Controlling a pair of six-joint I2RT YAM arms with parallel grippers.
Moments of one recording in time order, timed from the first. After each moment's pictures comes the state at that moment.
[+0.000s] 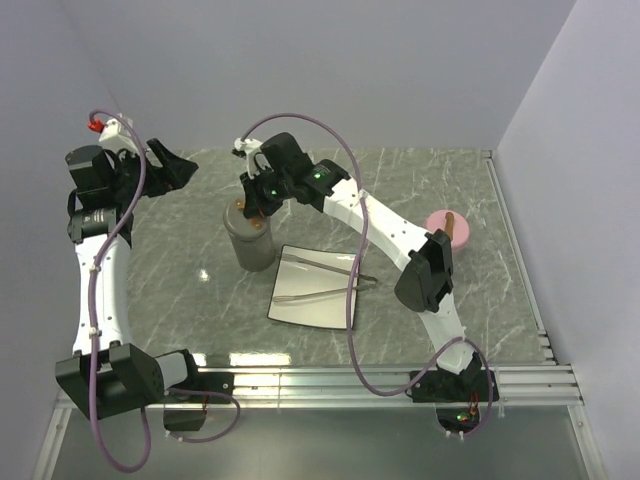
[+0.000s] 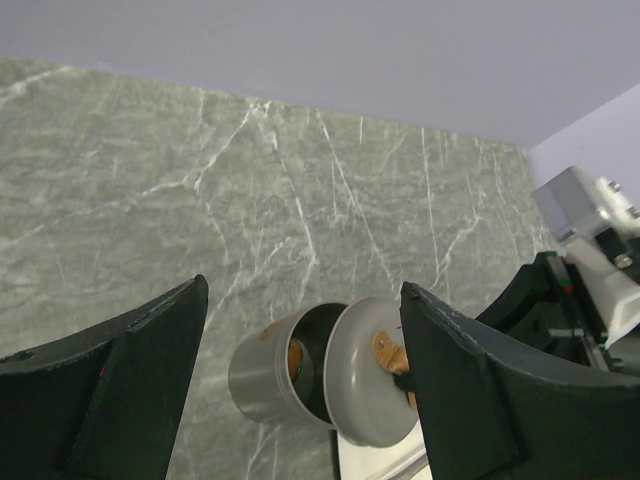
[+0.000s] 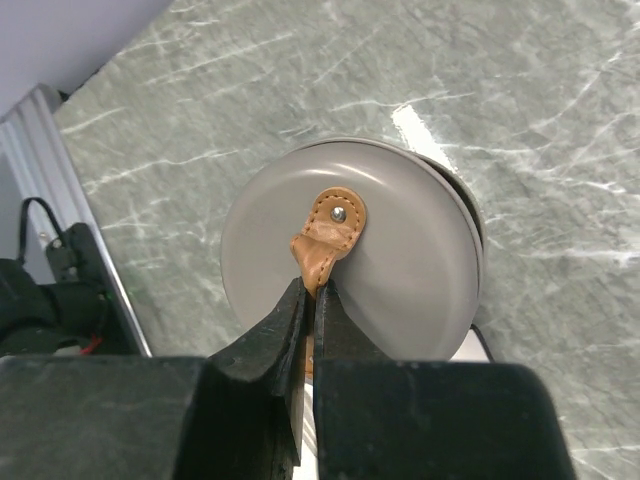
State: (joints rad) left arm 0.28 1.20 1.27 -0.33 0.61 -0.34; right arm 0.84 2.16 2.24 -0.71 -0.35 0.12
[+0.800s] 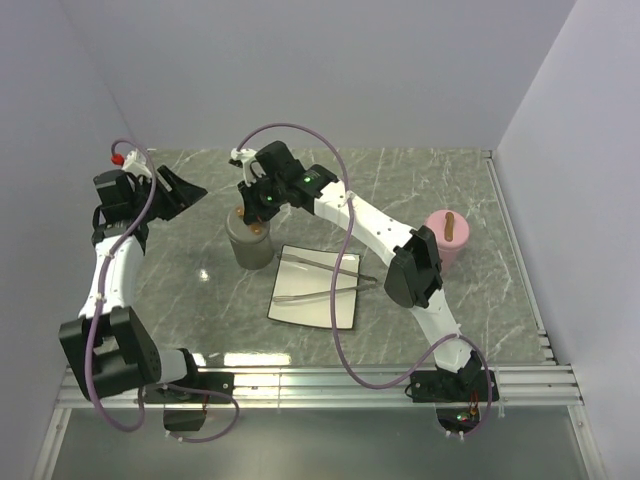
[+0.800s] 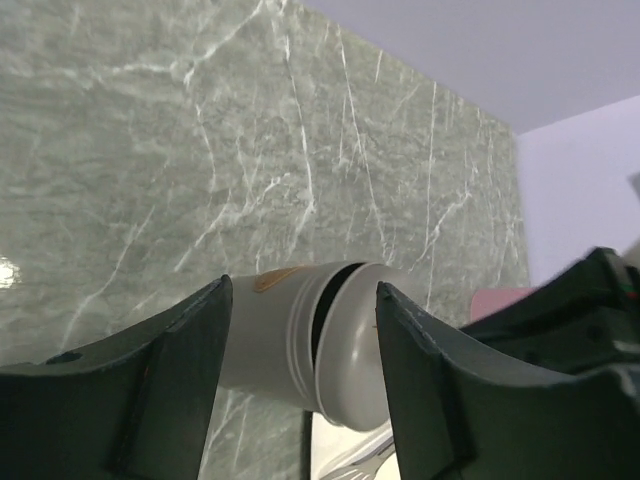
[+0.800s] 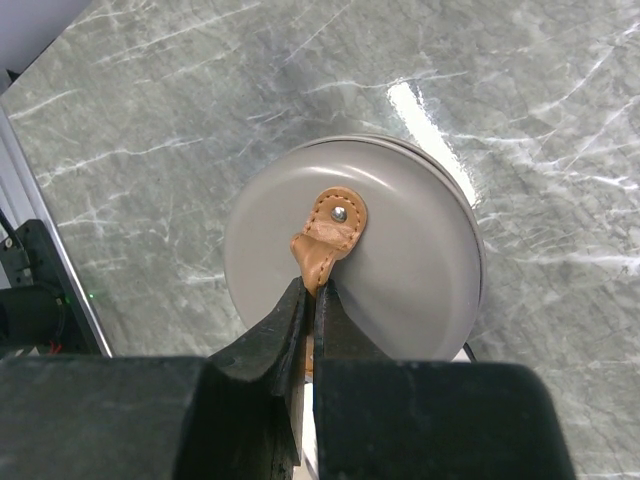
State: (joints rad) left arm 0.29 1.27 1.01 -0.16 0.65 -0.49; right arm 0.84 2.26 2.27 -0.70 -0.34 0.09
